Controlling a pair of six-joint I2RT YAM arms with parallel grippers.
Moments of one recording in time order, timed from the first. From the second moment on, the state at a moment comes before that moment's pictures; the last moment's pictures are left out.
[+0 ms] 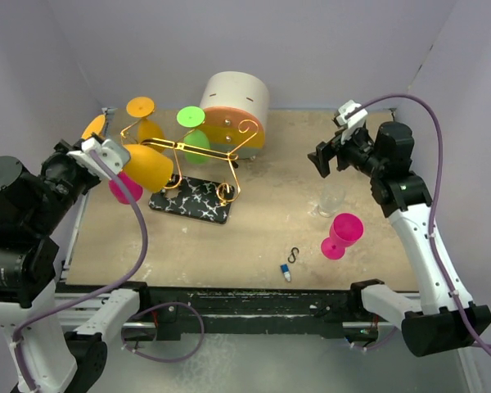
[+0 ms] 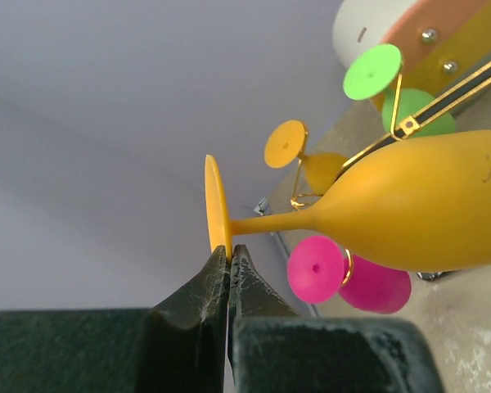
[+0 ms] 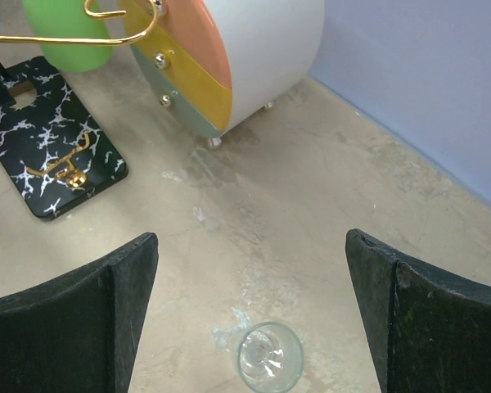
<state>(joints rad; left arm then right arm) -0.05 0.91 1.86 -1.03 0.19 0.83 0.17 1.08 1.20 -0.41 -0.40 -0.29</state>
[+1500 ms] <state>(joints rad) -0.07 1.09 1.68 -1.33 0.44 1.51 0.13 1.07 1.19 -0.43 -0.46 -0.34</state>
